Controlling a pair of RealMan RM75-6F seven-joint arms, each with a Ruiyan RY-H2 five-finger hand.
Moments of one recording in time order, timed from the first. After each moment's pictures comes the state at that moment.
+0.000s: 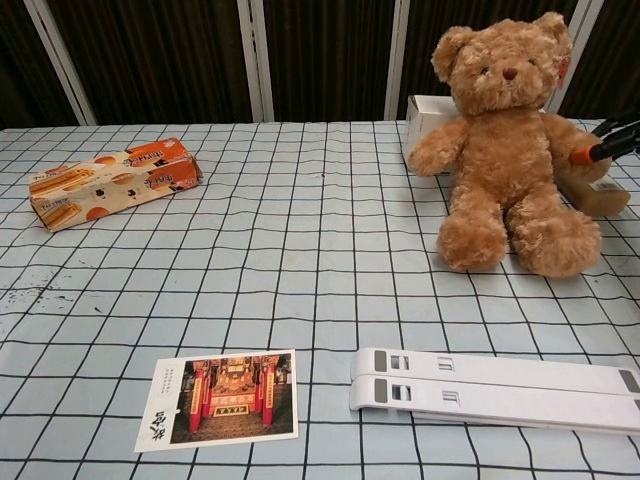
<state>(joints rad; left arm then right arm) -0.09 -1.13 -0.08 -1.71 1.27 1.46 0.38 0.72 -1.55 0.47 -1.00 -0.48 0.74 0.07</state>
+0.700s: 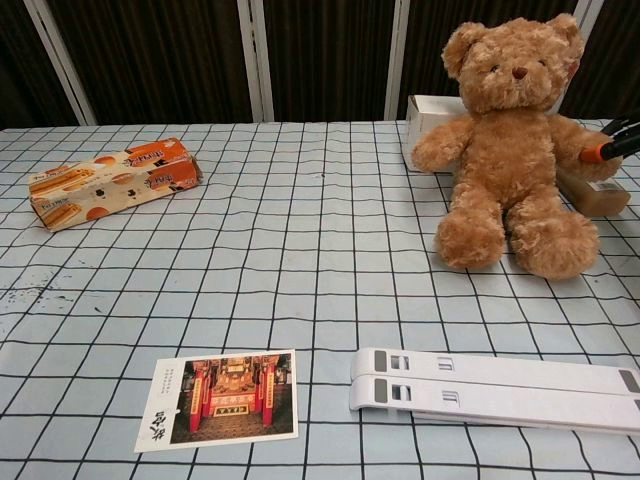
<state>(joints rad) -0.09 -1.14 -0.07 -1.71 1.27 1.45 0.39 0.69 -1.54 0.48 -1.02 -0.50 0.74 0.07</state>
